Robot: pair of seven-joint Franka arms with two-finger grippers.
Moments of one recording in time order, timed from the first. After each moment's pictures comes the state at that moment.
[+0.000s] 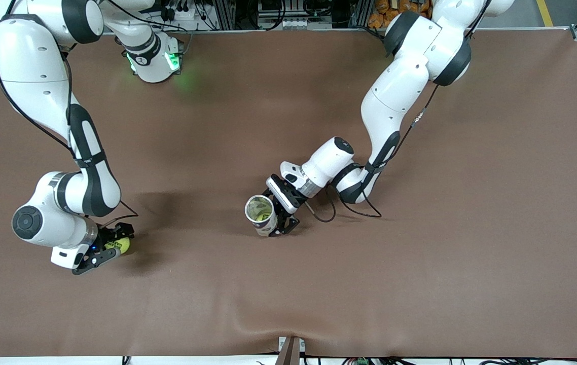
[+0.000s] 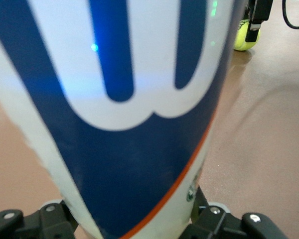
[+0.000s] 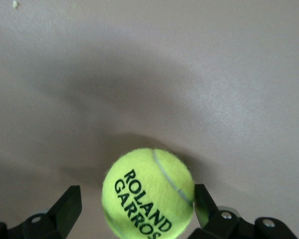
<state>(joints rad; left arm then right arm) -0.55 1.17 -0.19 -1.38 0.42 3.54 -0.04 0.06 0.75 -0.12 -1.57 0.15 2.27 -0.61</state>
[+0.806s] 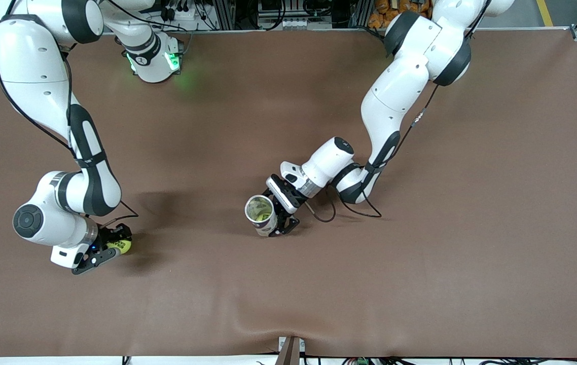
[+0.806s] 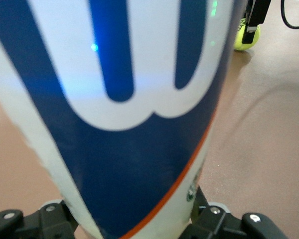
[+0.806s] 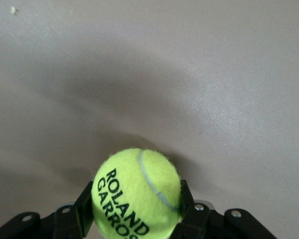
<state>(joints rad) -0.55 1.17 -0.19 -1.38 0.42 3.54 -0.04 0.06 0.74 -0.12 -1.57 0.16 2.28 -0.60</state>
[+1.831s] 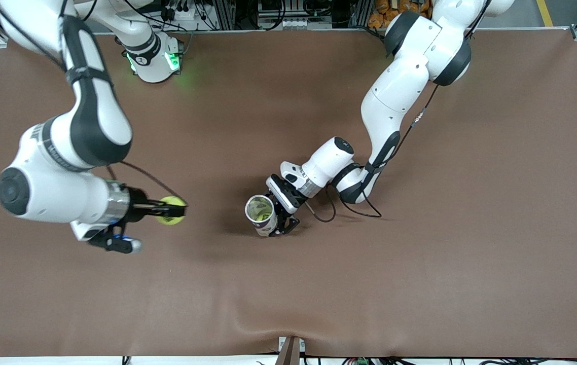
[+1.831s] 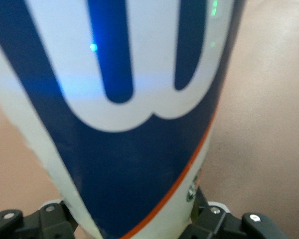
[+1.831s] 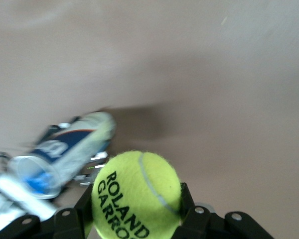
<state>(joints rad) -0.55 1.17 -0.19 -1.38 0.42 3.54 -0.04 0.30 0.54 -0.07 -1.28 0.44 1.72 0.46</state>
